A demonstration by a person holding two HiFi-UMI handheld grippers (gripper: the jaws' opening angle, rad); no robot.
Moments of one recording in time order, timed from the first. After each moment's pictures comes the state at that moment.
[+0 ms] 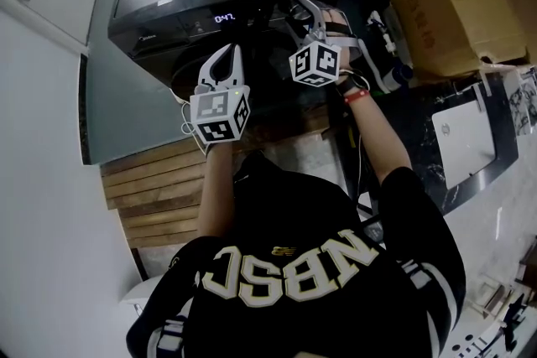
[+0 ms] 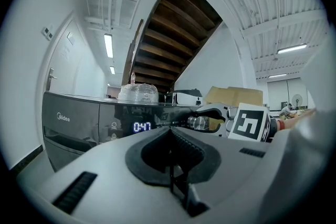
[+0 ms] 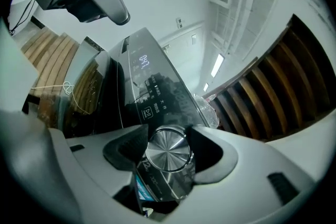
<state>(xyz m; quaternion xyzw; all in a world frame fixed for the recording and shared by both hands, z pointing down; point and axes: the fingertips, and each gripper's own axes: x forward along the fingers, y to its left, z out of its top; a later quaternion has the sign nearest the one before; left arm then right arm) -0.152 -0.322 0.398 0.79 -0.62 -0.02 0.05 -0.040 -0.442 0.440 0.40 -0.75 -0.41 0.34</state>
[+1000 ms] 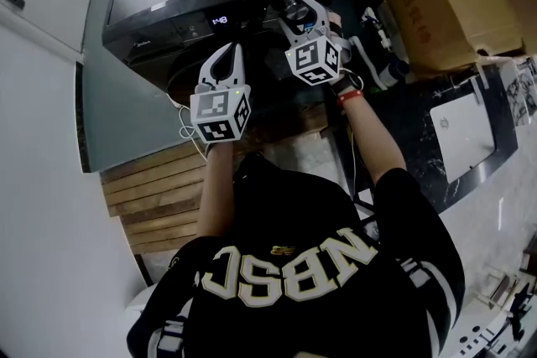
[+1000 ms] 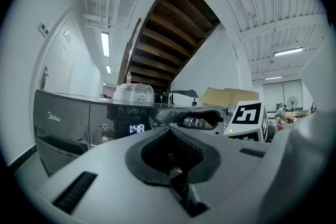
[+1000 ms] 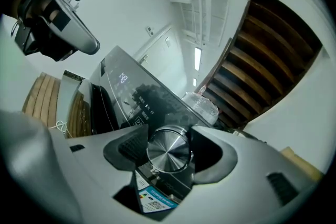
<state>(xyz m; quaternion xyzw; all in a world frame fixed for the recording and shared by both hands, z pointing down) -0.141 -0.330 0.395 0.80 -0.60 -0.02 0.05 -0.035 -0.444 0.427 0.45 -0.82 -0.28 0.23</state>
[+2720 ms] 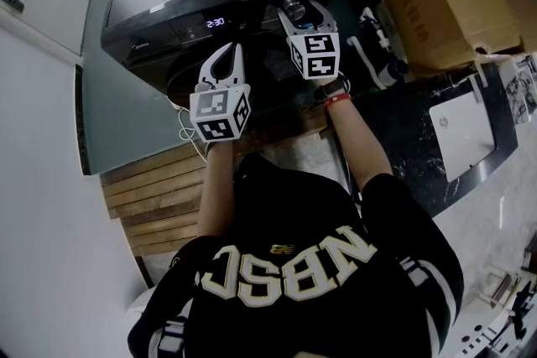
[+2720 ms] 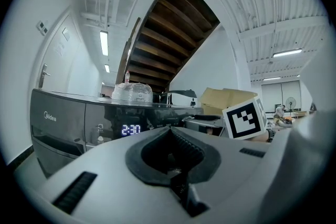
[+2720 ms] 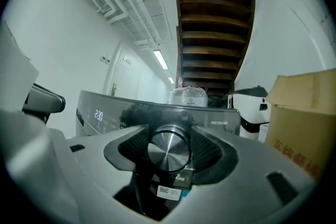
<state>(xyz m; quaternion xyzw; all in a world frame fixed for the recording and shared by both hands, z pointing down) -0.135 -0.332 0.393 0.80 -0.59 -0.02 0.05 -0.016 -0.455 0.421 0.52 -0.85 -0.04 0.06</state>
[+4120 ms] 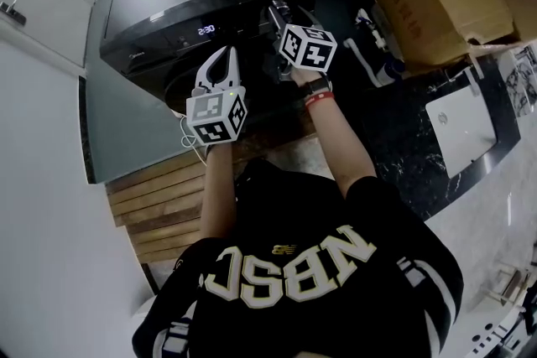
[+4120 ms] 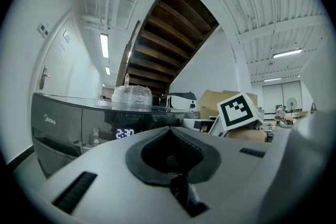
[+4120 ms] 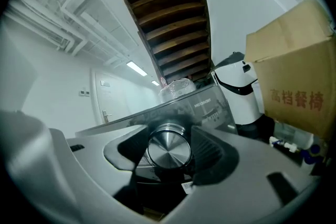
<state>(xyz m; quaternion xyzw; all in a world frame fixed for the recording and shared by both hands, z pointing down) -0.120 -0.326 0.381 0.80 -0.60 -0.03 0.04 0.000 -0.460 0.423 0.53 -0.83 0.17 -0.07</state>
